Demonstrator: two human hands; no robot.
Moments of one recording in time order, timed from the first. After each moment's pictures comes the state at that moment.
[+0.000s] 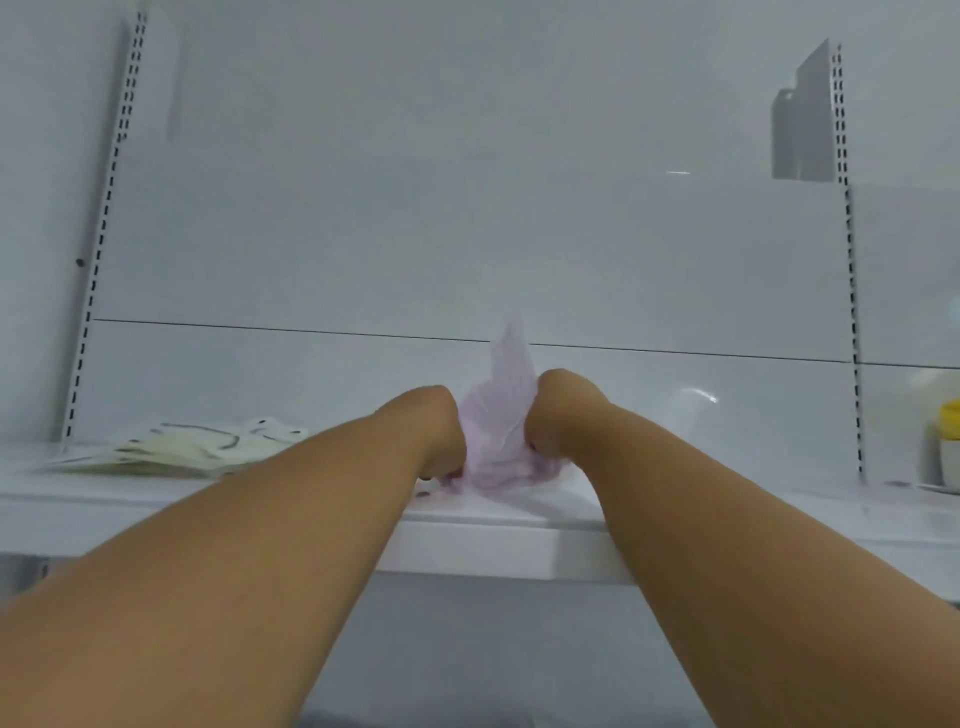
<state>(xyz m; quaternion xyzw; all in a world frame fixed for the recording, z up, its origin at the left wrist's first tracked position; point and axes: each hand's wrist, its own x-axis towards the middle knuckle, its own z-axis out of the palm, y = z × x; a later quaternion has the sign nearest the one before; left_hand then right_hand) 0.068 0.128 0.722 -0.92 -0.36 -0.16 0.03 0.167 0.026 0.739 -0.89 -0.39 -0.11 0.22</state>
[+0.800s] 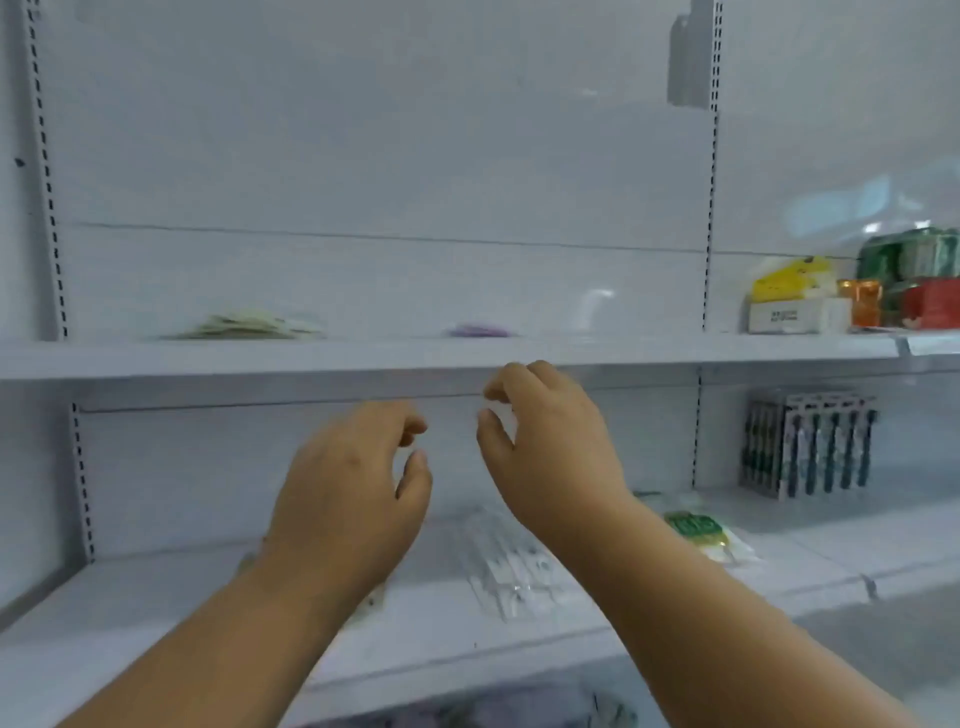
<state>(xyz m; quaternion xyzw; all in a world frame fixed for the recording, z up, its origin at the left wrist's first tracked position) -0.160 0.030 0.549 -0.84 -0.10 -0.53 -0.04 -0.057 -0.101 0.577 -0.74 -0.44 -0.36 0.36</state>
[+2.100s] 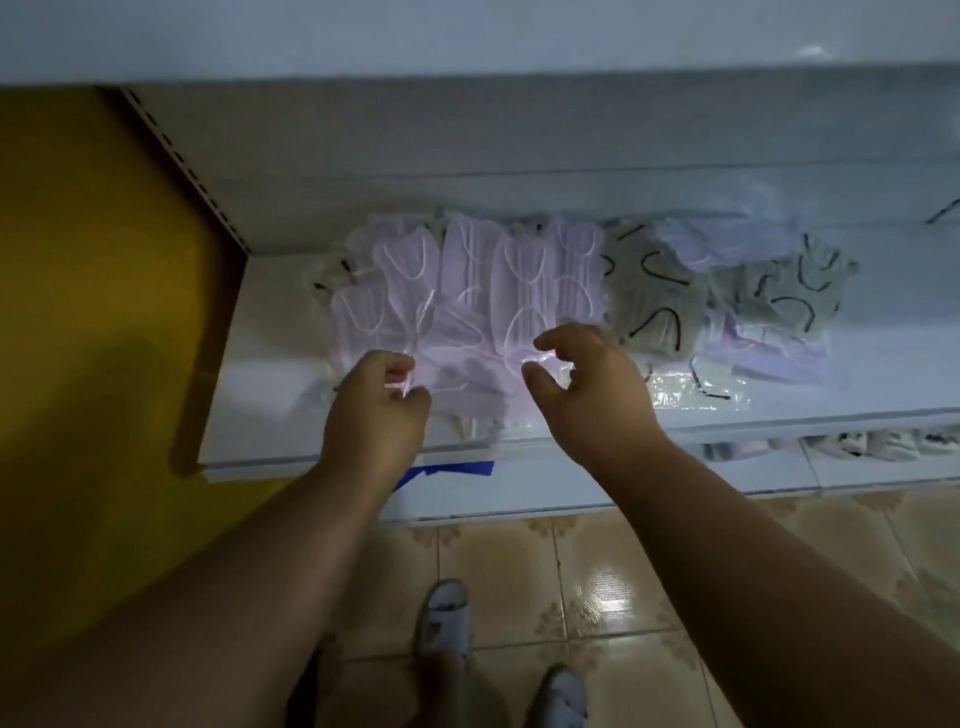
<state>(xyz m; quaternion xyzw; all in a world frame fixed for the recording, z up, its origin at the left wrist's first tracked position) -0.215 0.231 0.037 -0.72 -0.51 -0.12 -0.46 -0.080 0.096 0.060 -0.88 -0.30 0.15 0.34</state>
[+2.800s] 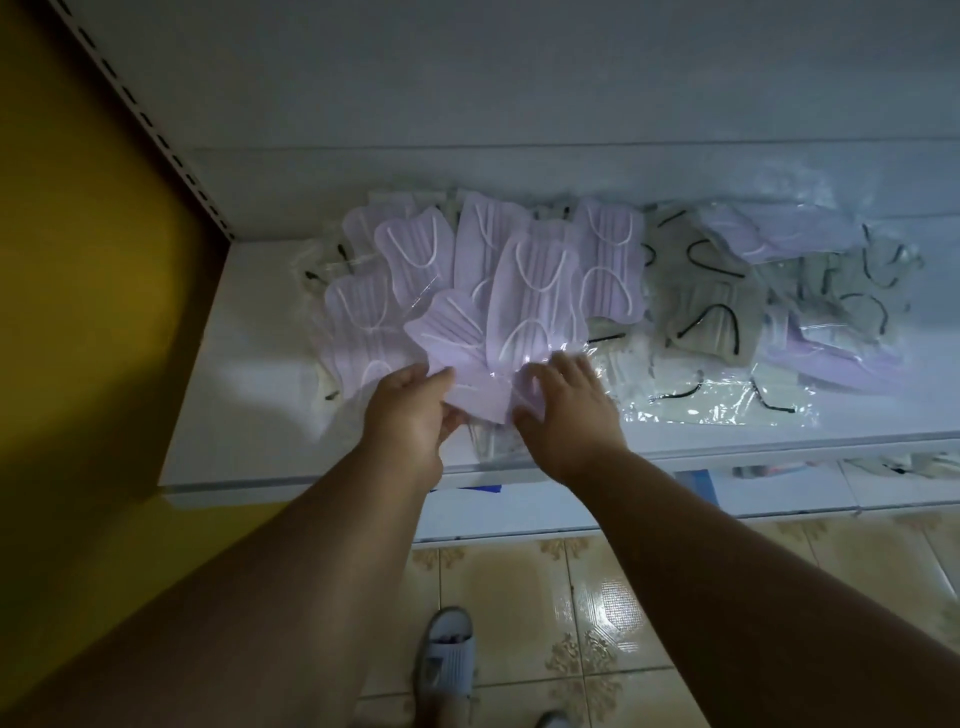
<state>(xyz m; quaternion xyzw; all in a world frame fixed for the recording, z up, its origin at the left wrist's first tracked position) -0.167 0.262 -0.058 -0.38 -0.55 -0.16 -0.72 -0.061 0.140 -0.078 -0.90 -0.38 0.17 0.16</state>
